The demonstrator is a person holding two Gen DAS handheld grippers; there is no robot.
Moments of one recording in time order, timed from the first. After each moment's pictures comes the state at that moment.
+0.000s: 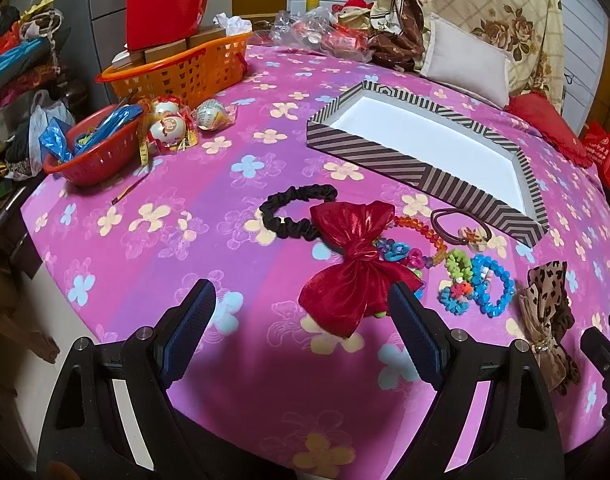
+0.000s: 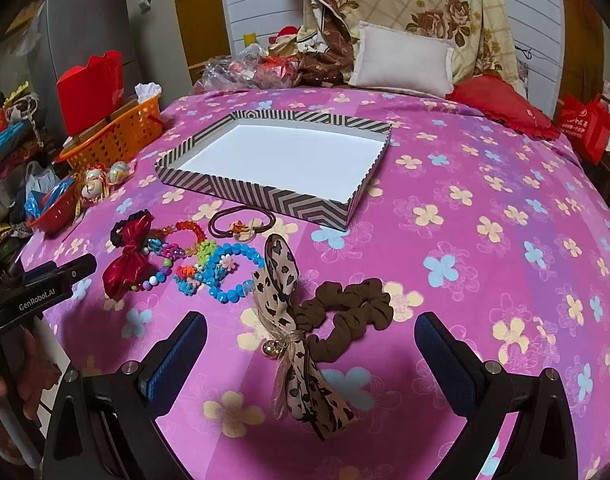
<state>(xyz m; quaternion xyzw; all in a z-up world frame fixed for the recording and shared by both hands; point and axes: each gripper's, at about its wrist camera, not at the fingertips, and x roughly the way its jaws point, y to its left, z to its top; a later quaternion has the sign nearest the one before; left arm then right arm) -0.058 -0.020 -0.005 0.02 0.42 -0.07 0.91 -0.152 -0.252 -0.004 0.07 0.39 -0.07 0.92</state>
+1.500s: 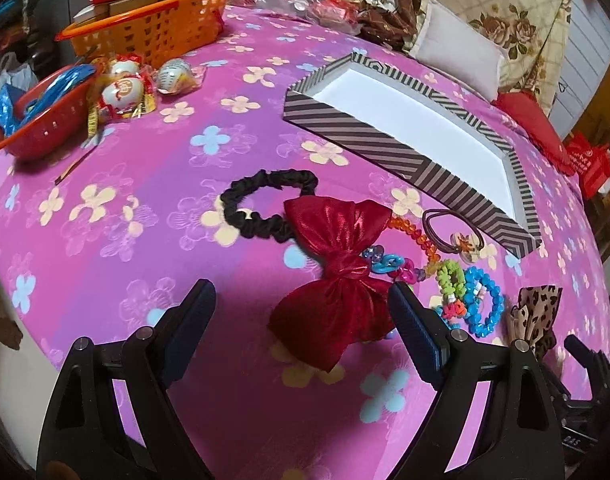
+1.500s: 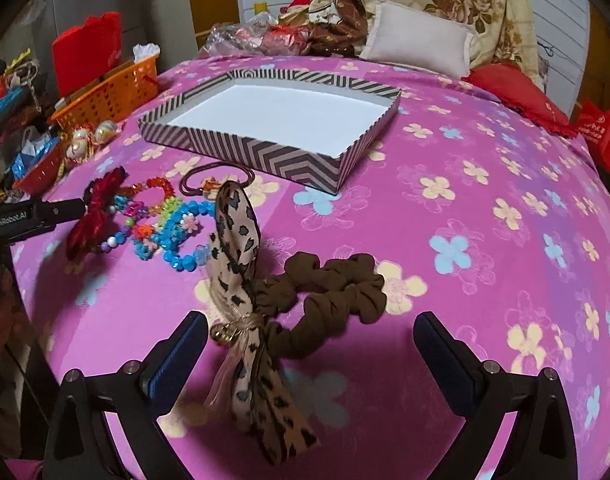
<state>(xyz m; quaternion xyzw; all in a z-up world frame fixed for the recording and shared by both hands) -0.011 -0.024 -0.026 -0.04 0.48 -0.12 0.87 -0.128 -0.271 -0.049 0.03 0.44 -0.06 0.89</state>
